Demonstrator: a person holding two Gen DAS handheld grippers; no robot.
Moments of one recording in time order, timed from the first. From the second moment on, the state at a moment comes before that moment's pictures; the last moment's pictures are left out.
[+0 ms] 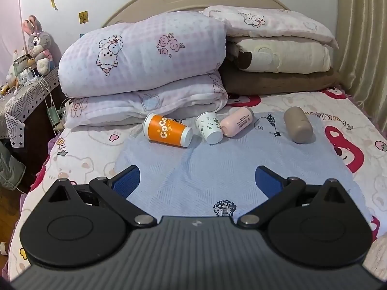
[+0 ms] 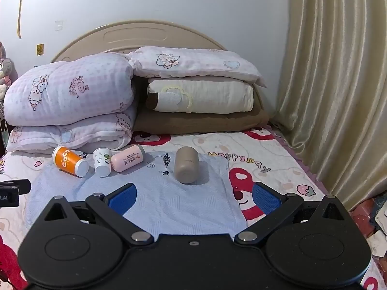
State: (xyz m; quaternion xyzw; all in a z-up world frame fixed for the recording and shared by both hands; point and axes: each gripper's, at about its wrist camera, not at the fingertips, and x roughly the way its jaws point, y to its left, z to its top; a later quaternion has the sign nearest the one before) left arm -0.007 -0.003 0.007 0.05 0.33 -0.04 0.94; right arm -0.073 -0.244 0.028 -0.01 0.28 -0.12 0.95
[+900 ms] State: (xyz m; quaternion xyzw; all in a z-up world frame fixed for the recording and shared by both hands) left arm -0.007 0.006 0.002 0.02 0.32 -0.05 0.95; right arm -0.070 -0.238 0.026 -0.01 0.28 -0.12 0.95
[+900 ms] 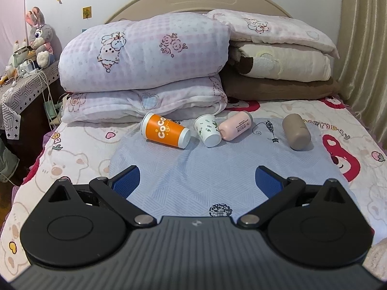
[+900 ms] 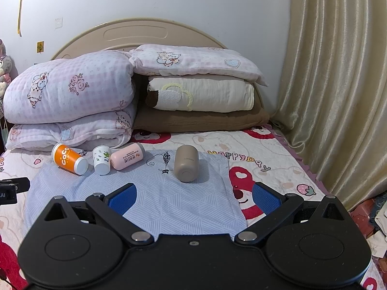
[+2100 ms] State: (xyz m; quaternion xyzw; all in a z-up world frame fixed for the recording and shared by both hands) left arm -0.002 0.003 -0.012 0.03 0.34 -0.05 0.94; right arm -0.067 -0.237 0.024 -0.01 0.29 -0.12 0.95
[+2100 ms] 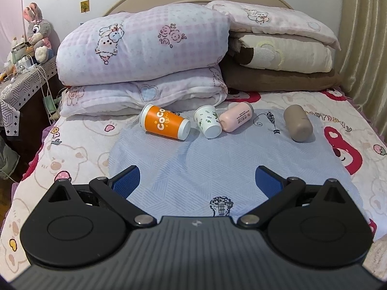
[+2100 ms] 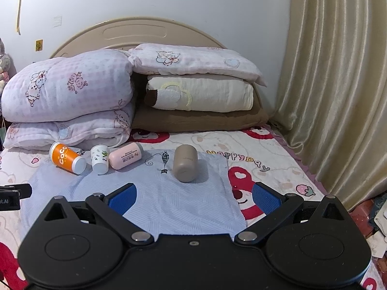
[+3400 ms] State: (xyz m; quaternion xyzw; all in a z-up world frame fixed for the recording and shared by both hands) left arm 0.179 -0.119 -0.015 0.04 0.39 -0.23 0.89; right arm 0.083 -0.353 -0.039 0.15 0.35 0.09 0.92
